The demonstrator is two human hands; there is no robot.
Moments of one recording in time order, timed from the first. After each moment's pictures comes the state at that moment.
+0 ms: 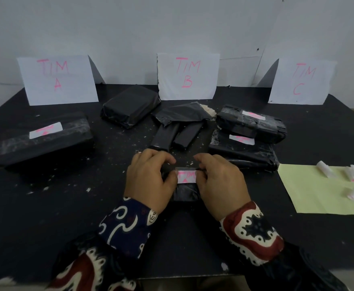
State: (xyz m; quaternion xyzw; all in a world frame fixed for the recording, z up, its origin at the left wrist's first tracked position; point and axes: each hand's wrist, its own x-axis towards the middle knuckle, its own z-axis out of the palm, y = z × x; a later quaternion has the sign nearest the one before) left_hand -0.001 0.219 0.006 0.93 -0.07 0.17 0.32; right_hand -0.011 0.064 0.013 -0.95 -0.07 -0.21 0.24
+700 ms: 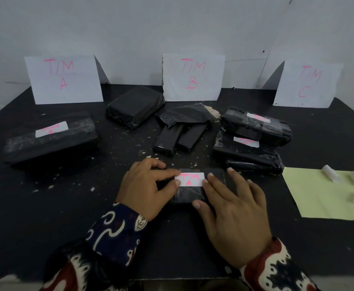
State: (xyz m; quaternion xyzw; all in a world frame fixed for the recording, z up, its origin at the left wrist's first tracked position) left_hand -0.007 0.244 -0.004 0.94 -0.10 0.09 0.33; right_hand -0.064 0.050 0.000 -0.98 -0.08 -0.15 0.03
